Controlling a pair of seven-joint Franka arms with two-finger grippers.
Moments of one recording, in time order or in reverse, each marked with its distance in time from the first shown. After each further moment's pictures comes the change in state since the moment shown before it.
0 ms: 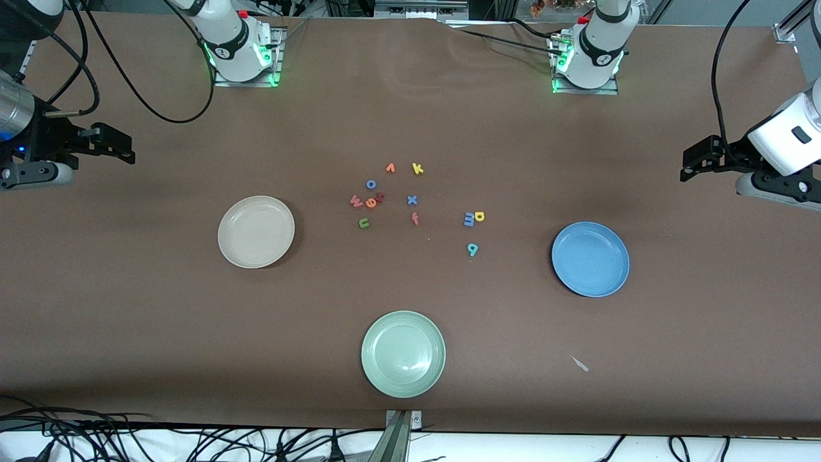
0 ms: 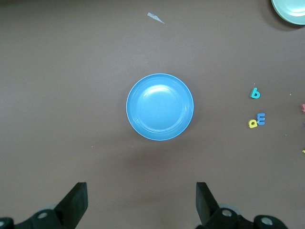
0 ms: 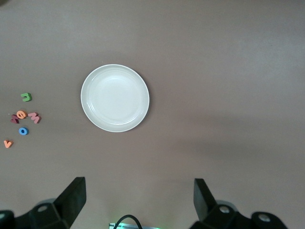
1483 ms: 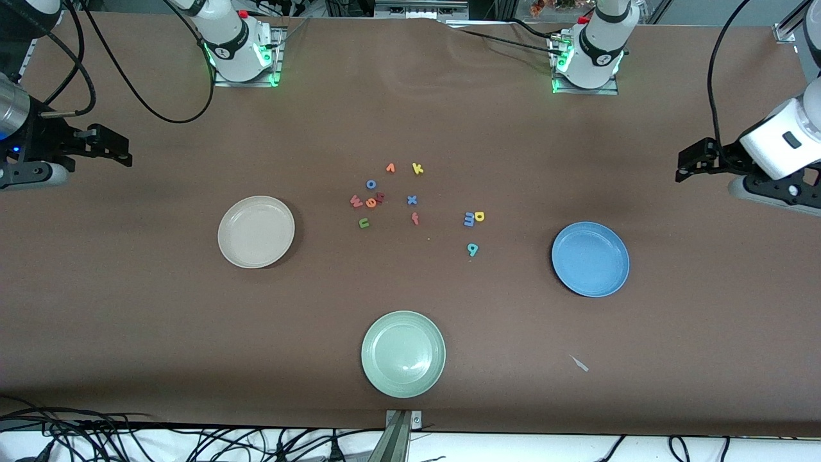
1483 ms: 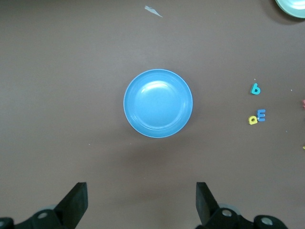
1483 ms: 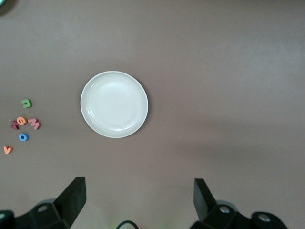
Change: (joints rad) left arm -0.003 0.007 -0.015 -0.022 0.000 0.001 0.000; right arm -0.004 0.000 -0.001 0.004 -0.001 0.029 0.000
